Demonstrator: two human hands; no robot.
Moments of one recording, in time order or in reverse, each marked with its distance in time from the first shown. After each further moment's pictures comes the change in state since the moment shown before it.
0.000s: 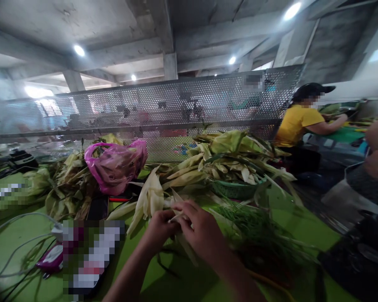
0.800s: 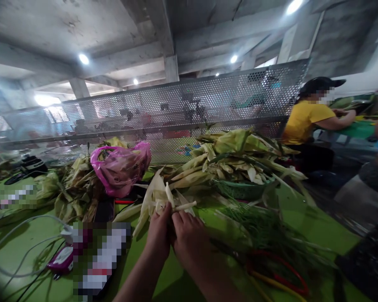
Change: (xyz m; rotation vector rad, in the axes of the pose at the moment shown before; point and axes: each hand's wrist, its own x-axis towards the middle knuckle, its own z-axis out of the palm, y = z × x) left_hand 0.001 0.006 0.010 -0.744 0.366 -0.011; right_hand -0.008 -0.001 0.063 -0.510 0.068 0.021
